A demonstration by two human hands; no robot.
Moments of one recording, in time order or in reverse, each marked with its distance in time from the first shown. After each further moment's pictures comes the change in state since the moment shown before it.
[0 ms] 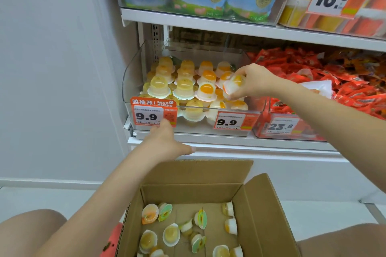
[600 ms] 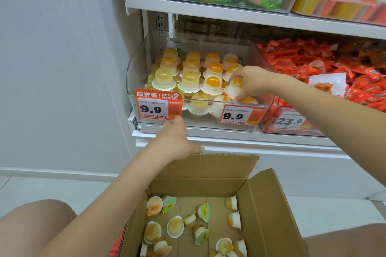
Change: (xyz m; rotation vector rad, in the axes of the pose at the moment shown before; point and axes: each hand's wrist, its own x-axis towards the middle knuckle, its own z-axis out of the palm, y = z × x) left_hand 0.009 -0.002 0.014 0.090 -0.039 0.058; right_hand 0.015 -0.002 0.022 -0.140 -0.192 -0.063
